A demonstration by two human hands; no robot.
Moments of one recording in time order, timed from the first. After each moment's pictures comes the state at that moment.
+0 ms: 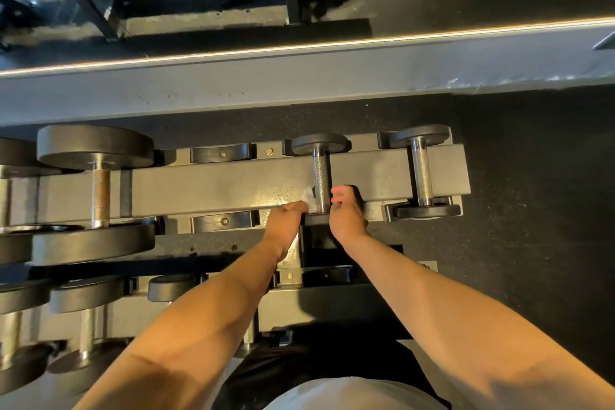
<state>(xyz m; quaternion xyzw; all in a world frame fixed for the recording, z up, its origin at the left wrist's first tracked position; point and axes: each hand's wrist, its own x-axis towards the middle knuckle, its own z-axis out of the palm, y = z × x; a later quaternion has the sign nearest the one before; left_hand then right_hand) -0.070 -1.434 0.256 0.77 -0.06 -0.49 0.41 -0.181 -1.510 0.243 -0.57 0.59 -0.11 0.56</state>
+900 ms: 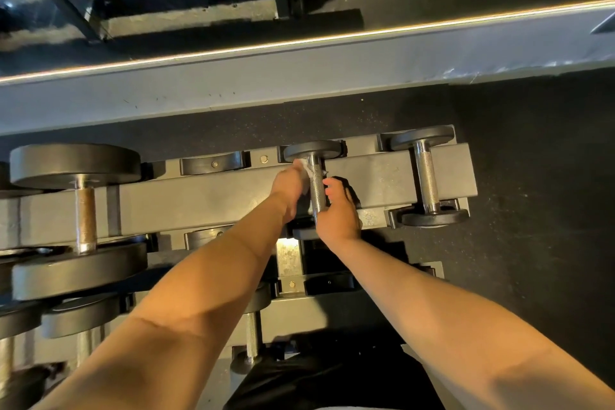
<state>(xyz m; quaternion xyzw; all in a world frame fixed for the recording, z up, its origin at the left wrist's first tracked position) -0.027 -1.528 0.242 0.70 0.00 -0.54 0.46 -0.150 -1.516 0.240 -0.65 0.59 -0.12 0.46</state>
